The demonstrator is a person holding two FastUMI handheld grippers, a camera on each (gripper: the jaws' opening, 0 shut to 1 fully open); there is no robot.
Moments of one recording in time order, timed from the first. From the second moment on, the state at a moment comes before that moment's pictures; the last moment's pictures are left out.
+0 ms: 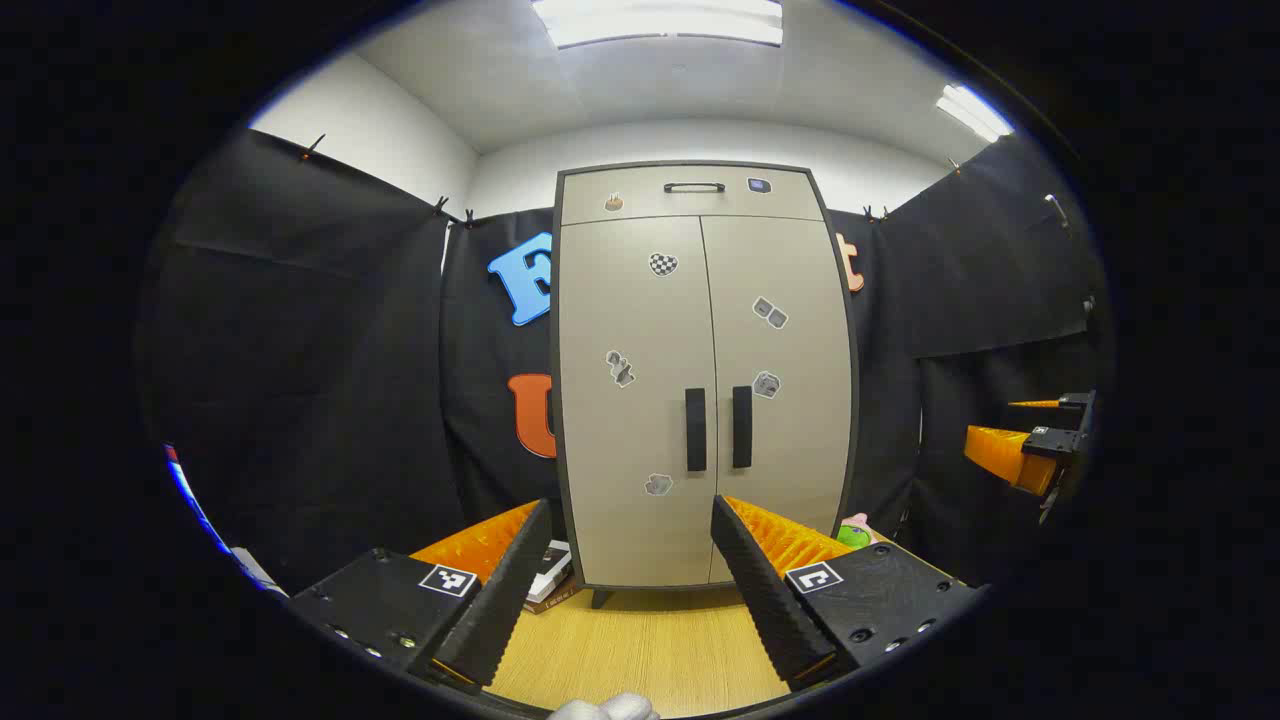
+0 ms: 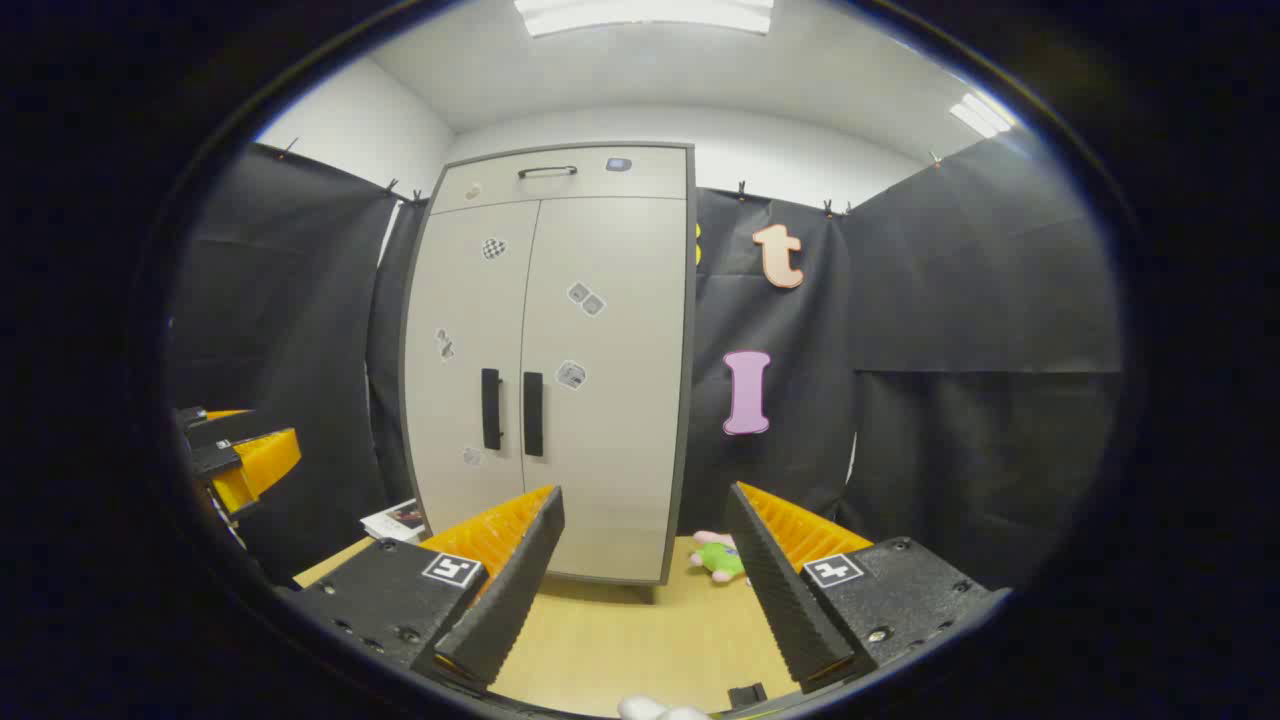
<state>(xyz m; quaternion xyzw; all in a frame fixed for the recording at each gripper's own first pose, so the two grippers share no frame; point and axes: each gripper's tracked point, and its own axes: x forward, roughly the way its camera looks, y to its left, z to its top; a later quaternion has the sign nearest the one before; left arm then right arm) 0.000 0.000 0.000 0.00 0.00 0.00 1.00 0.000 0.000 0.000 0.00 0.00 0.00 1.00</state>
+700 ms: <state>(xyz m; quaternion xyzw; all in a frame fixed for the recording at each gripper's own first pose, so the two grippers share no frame) -0.008 0.014 -0.003 0.00 0.00 0.01 1.00 -0.003 0.008 0.002 0.00 0.00 -0.01 1.00</state>
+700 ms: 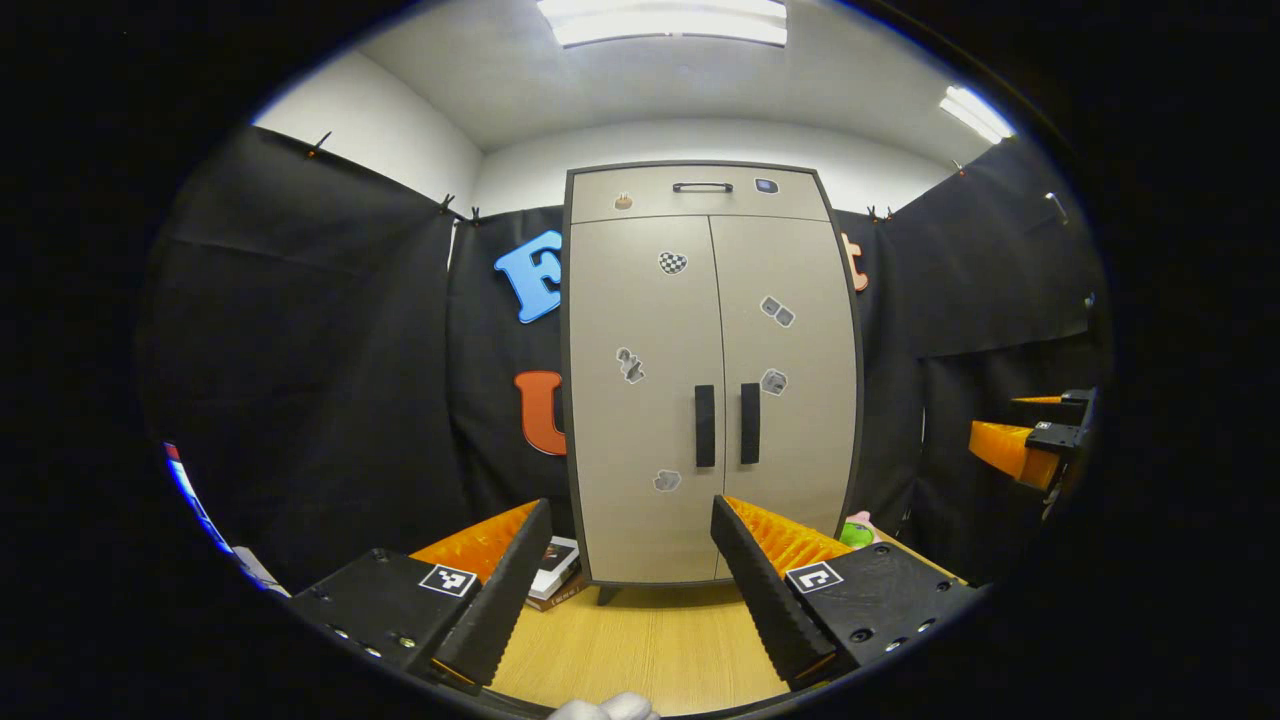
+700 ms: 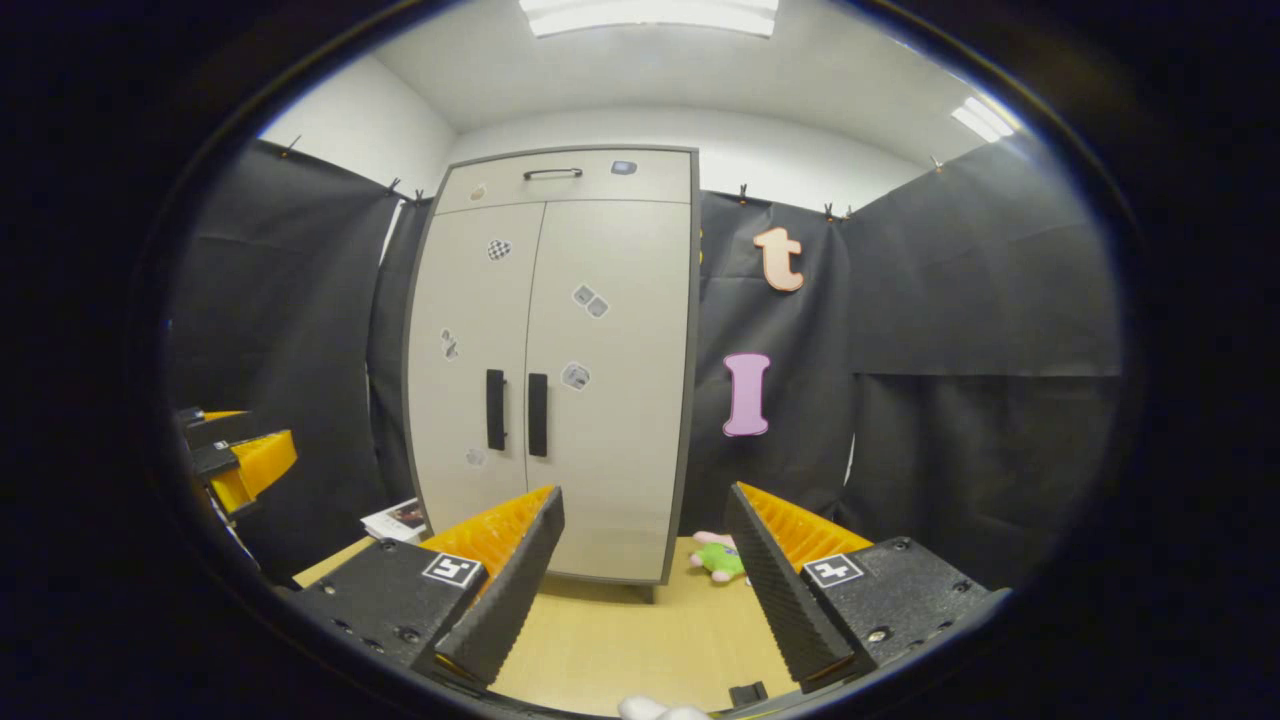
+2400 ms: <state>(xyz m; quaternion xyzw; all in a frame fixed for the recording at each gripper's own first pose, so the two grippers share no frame) -0.013 0.099 -0.032 0.01 0.04 0.18 0.98 0.338 0.164 -0.011 0.03 0.06 0.02 1.00</state>
